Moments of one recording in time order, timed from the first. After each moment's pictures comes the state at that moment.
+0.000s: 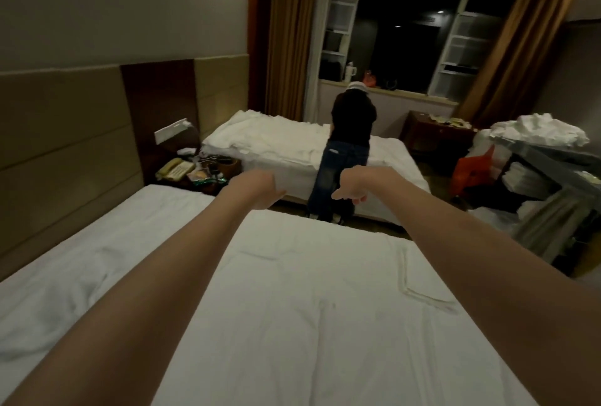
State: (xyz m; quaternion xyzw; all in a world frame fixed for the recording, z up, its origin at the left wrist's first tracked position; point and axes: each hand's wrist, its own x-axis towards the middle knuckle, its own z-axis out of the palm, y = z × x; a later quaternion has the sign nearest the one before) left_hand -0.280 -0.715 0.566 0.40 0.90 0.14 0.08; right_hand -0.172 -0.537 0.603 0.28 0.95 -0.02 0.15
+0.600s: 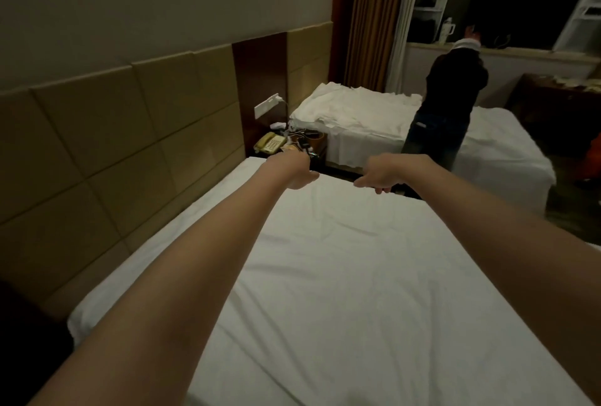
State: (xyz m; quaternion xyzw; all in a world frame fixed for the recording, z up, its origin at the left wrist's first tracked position) left_hand -0.383 -0.907 0.549 0.33 0.94 0.03 0.08; right_hand -0.302 -0.736 0.560 0.17 0.97 -0.05 0.17
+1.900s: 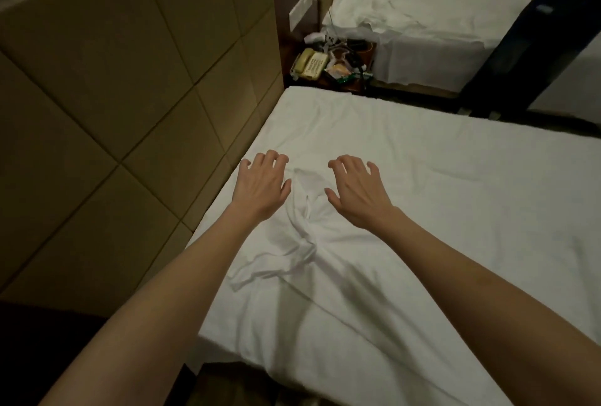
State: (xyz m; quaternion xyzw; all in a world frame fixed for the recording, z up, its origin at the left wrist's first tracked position) left_hand -0.697 -1.153 0.334 0.37 0.93 -0.03 -0.05; right_hand -0.587 -0.986 0.331 0.09 0.99 -0.05 -0.04
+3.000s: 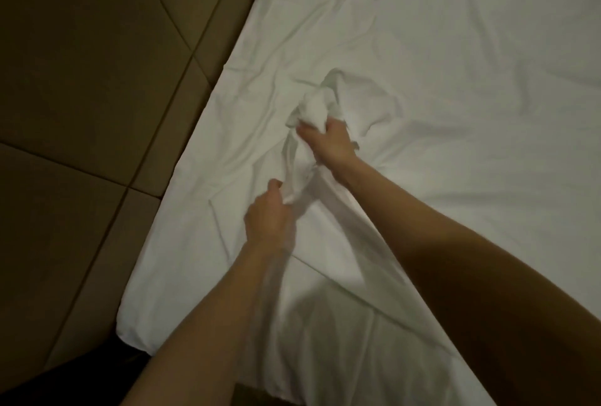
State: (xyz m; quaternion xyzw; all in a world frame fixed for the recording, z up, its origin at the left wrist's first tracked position) left_hand -0.788 -1.194 0.005 0.13 0.95 0.18 0.23; right_hand -0.803 -1.049 0.049 0.34 0.70 -0.63 -0.04
